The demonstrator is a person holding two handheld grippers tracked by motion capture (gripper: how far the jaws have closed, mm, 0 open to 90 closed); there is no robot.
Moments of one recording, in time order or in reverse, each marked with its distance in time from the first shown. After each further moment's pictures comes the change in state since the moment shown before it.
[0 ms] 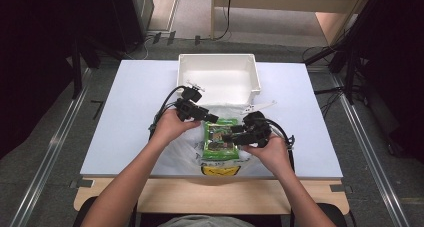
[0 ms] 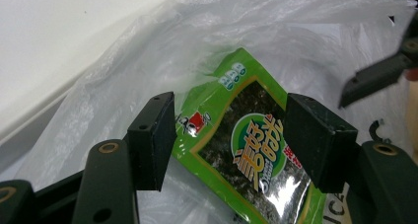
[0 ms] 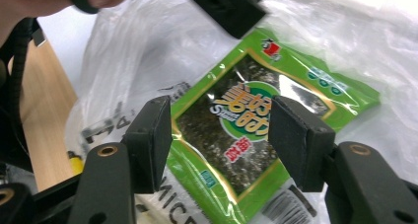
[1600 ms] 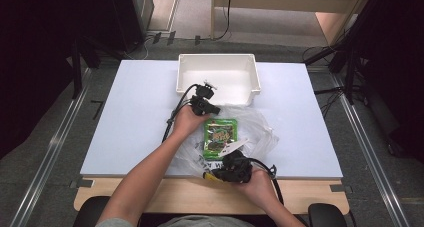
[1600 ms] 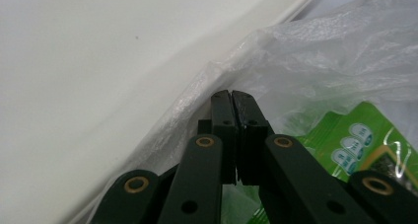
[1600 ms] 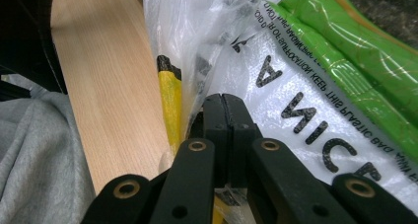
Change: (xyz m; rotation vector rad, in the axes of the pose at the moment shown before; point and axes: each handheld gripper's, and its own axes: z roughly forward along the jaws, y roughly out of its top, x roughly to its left) left arm 0.029 0.025 0.067 0.038 0.162 -0.029; right arm 0.064 -0.069 0.050 0.175 0.098 -0.109
